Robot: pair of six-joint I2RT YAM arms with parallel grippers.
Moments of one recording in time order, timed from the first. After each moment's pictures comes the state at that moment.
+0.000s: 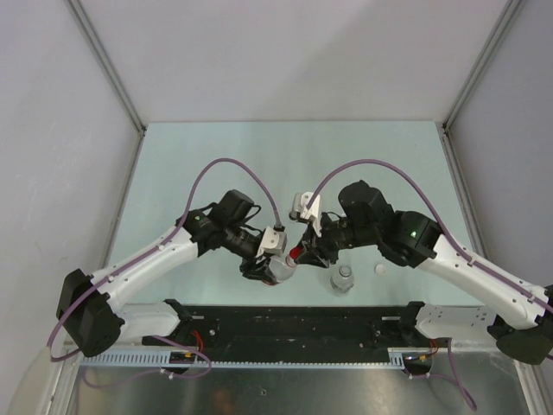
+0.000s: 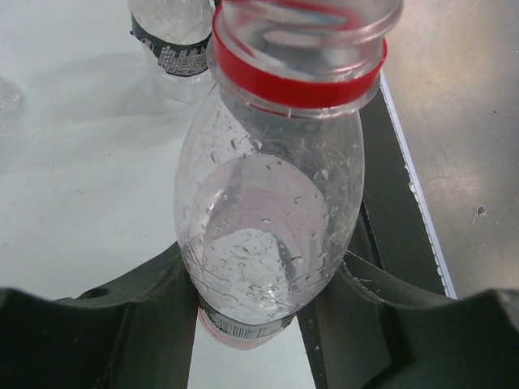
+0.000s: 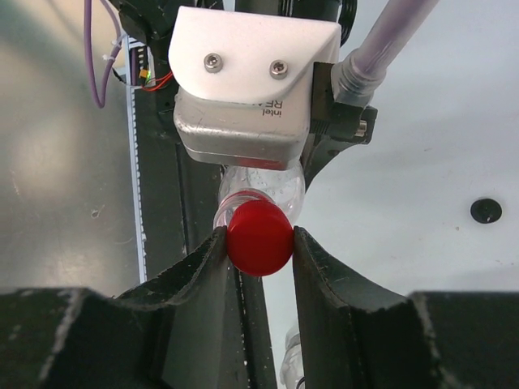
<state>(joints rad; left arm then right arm) -0.73 1.20 0.93 -0.72 0.92 0.73 0.98 1.09 1.23 -0.68 -0.44 -0.15</state>
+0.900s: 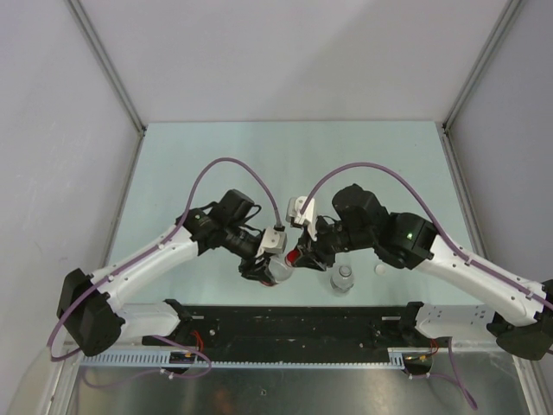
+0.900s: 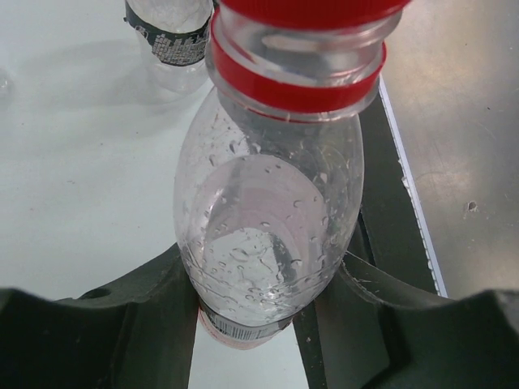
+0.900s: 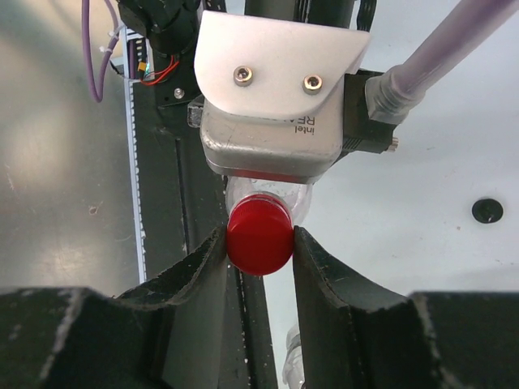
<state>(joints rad) -0.73 1.21 0.94 -0.76 0.91 0.73 1.03 1.11 1.24 -0.69 -0.40 -0.15</state>
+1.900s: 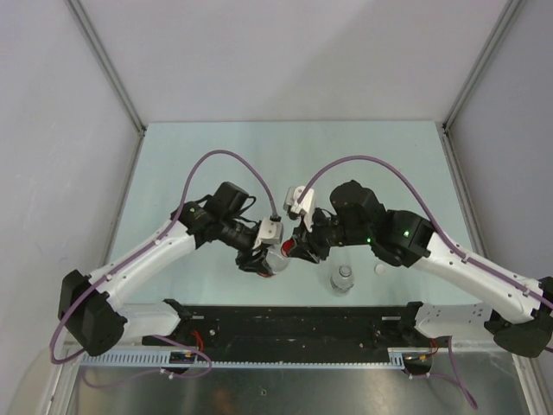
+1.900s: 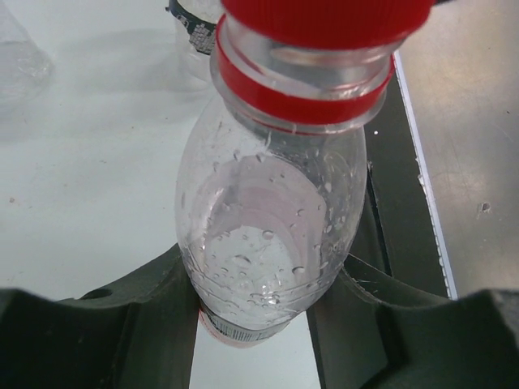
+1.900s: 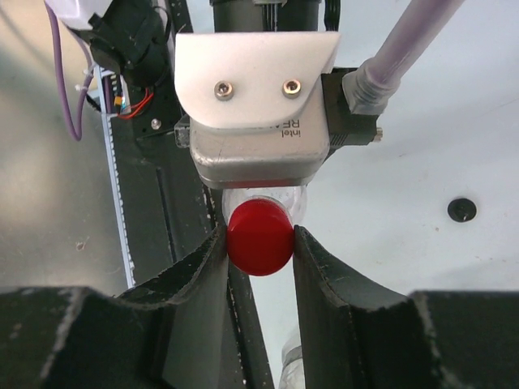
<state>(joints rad) -0.68 1.21 0.99 -0.81 0.89 0.75 1.04 1.14 1.26 -0.64 -0.31 -0.09</state>
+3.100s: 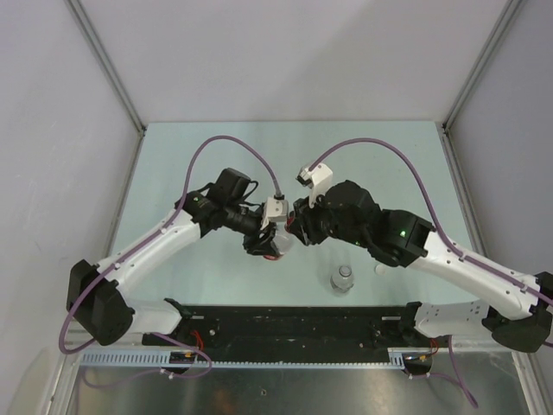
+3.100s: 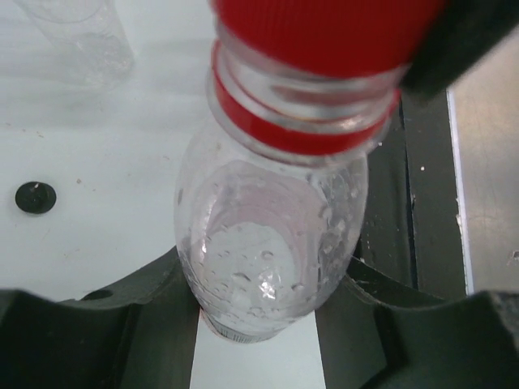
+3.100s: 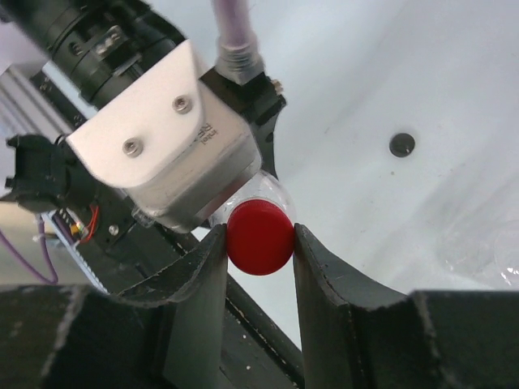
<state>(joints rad) -0.64 1.30 1.09 -0.72 0.83 0.62 1.08 1.18 1.31 -0.62 0.13 0.30</state>
